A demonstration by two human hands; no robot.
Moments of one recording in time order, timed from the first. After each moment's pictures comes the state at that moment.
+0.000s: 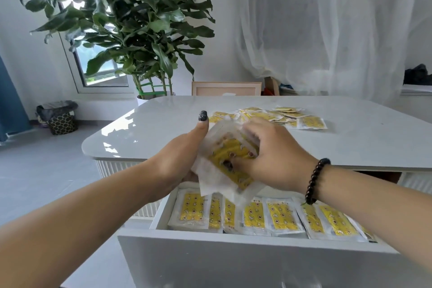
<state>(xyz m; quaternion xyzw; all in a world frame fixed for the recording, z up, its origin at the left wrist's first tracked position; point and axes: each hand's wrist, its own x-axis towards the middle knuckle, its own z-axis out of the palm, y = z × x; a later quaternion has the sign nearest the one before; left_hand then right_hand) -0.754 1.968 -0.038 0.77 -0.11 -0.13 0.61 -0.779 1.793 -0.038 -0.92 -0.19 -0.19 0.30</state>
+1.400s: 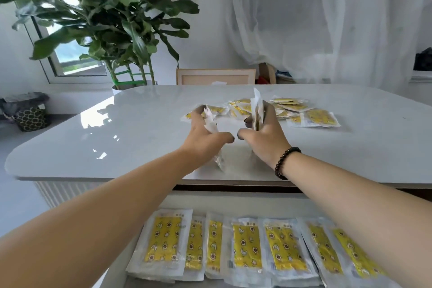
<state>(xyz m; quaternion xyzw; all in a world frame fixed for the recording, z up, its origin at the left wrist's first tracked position) -0.550 1.867 -0.119 0.78 -0.14 -0.01 0.61 -0.592 1.728 -0.108 -0.77 -0.01 -0.21 0.60</state>
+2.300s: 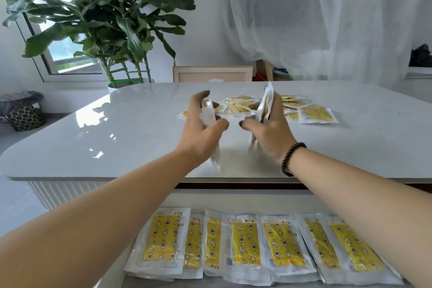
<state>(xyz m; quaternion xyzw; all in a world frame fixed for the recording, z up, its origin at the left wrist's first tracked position) -0.566 1.867 -0.113 0.75 -0.21 0.12 0.62 -0.592 1.718 -0.109 -0.73 -0.08 -0.25 0.63</state>
